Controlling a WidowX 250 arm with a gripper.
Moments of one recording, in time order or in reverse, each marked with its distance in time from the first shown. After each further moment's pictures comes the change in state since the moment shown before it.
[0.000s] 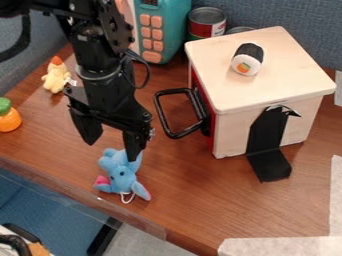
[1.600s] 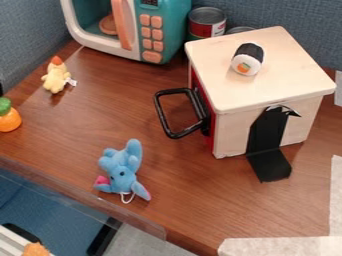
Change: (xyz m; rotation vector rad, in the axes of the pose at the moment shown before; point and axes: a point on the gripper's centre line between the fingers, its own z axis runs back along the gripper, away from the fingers) arm 0.004 0.251 -0.038 0.110 0.051 0.323
